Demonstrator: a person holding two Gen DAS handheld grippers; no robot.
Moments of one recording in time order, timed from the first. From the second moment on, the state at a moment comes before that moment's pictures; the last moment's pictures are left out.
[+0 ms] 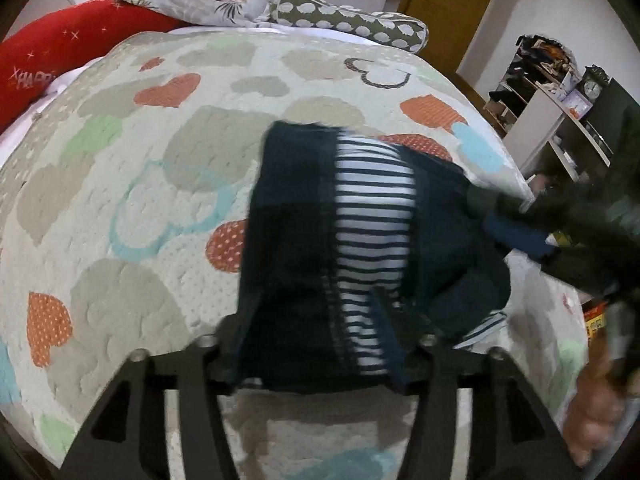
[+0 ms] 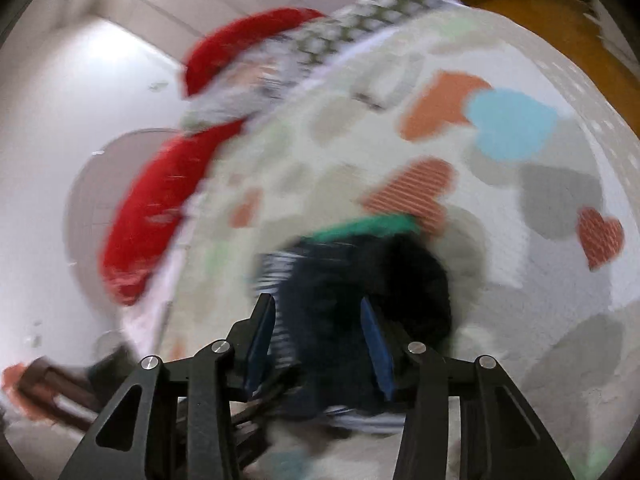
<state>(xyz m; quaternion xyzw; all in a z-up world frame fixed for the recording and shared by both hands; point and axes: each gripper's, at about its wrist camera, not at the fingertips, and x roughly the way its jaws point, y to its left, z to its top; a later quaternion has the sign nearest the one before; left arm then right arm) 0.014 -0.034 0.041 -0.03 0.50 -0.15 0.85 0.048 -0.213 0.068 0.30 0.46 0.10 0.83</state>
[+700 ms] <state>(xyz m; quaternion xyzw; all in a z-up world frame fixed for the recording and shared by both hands) 0.127 -0.052 0.033 -0.04 0.55 -0.10 0.83 0.001 -0.170 0.054 0.09 0.44 0.08 0.89</state>
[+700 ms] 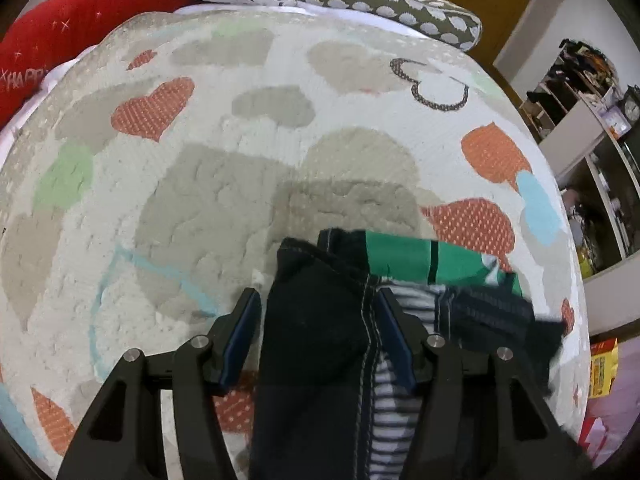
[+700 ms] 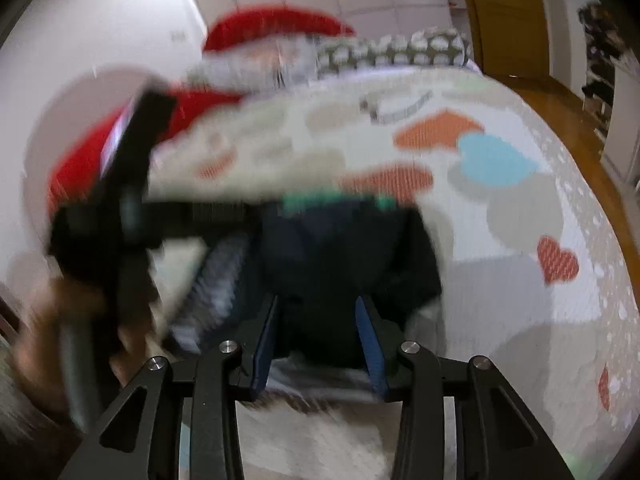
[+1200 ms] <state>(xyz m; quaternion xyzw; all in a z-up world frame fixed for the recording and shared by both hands) 0.033 -0.021 0.034 -0.02 0.51 -0.12 0.85 -0.029 -0.208 0.073 0.19 0.39 0.06 0.90</state>
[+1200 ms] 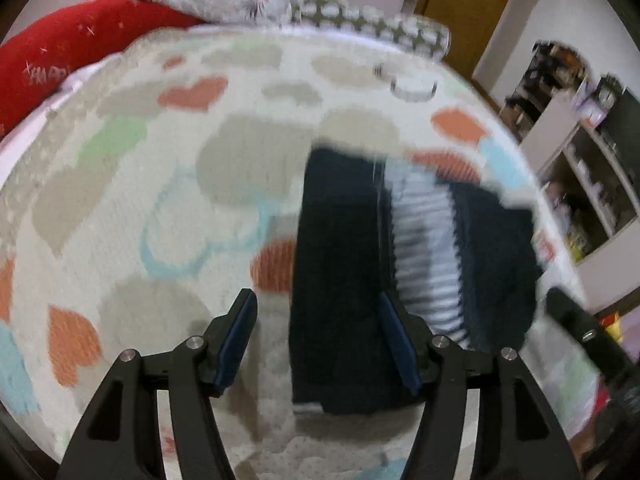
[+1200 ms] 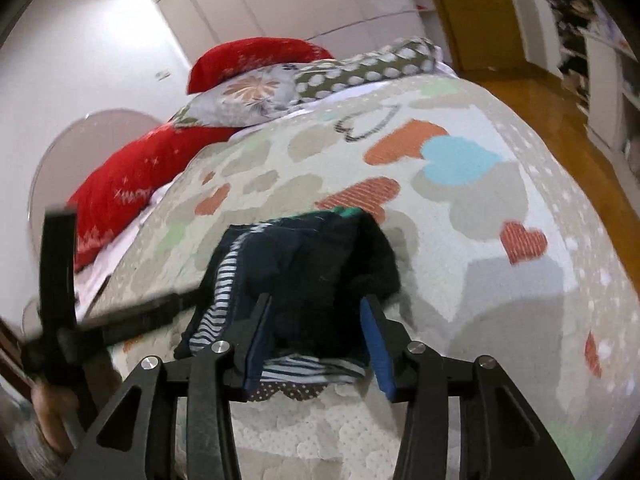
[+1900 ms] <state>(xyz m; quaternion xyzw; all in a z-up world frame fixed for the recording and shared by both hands) -0.076 0.003 0.126 -0.04 0.34 -0.03 0.94 -0.086 -0.180 0.035 0.13 0.40 -0.01 0.91</state>
